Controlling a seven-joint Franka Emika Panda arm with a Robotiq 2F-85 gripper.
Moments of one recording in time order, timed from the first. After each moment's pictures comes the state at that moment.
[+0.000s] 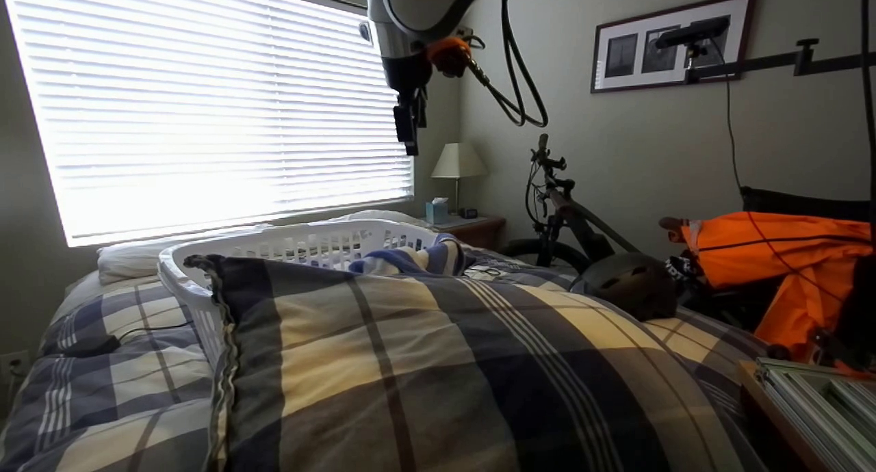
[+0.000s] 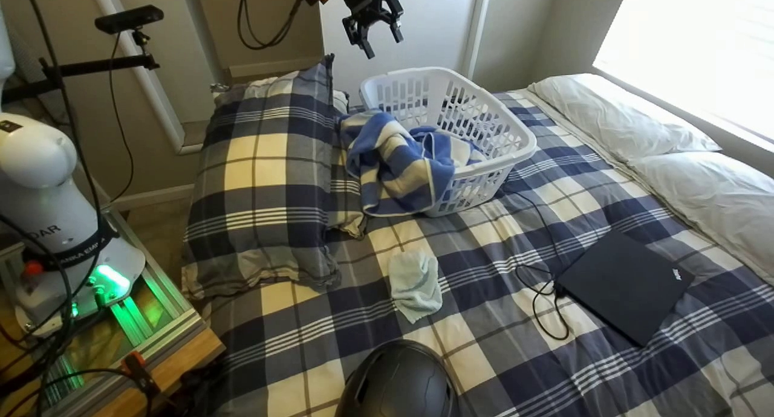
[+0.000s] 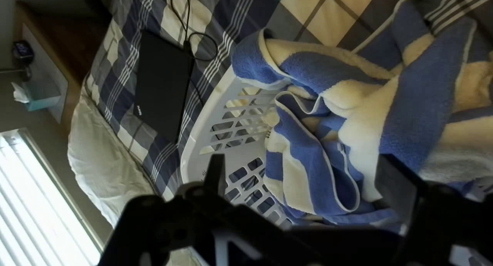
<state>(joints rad) 0.50 0.43 -0.79 -1.51 -0.31 2.05 -0.22</state>
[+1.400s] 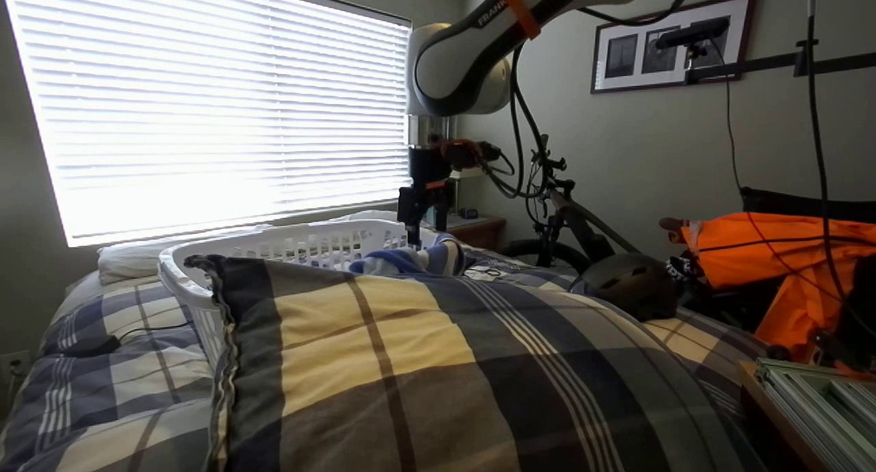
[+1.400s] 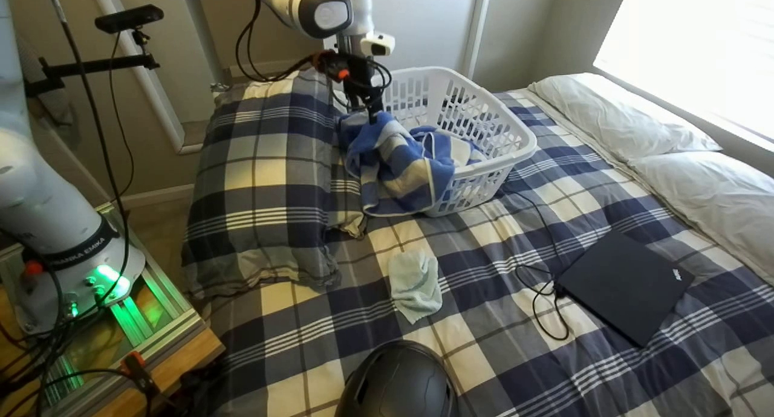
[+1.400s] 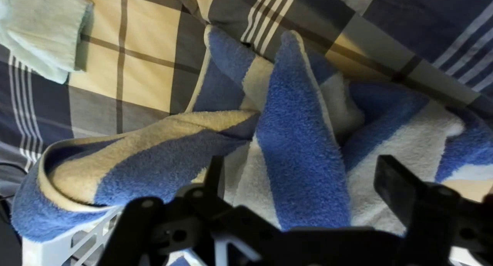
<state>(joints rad) -0.11 0.40 -0.17 -1.75 0.00 2.23 0.01</state>
